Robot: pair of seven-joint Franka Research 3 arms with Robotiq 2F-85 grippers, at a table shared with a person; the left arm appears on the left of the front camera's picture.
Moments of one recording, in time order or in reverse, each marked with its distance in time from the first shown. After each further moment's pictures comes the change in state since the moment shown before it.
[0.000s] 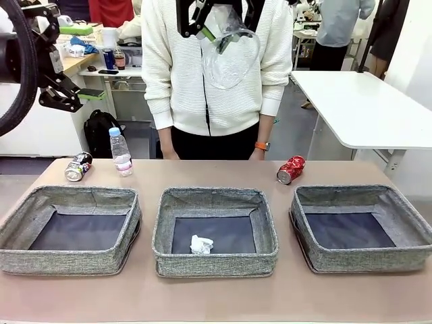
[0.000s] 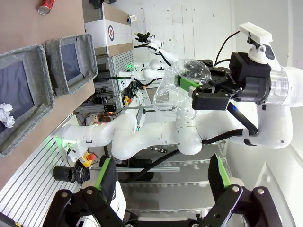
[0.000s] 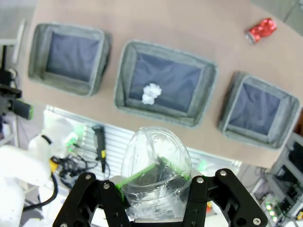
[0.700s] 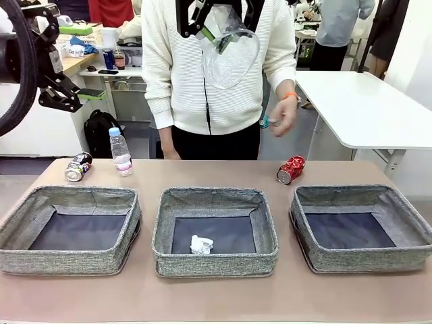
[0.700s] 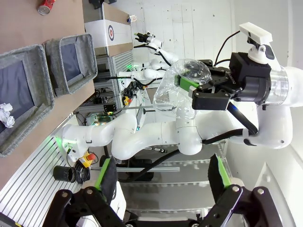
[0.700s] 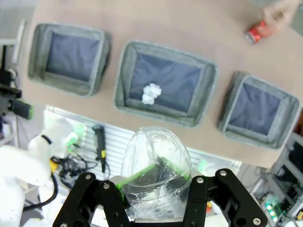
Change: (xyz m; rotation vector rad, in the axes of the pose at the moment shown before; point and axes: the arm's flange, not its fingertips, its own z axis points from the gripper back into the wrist) left arm 0.000 0.000 0.000 0.000 0.000 0.000; right arm 0.000 0.000 0.000 0.000 0.000 0.000
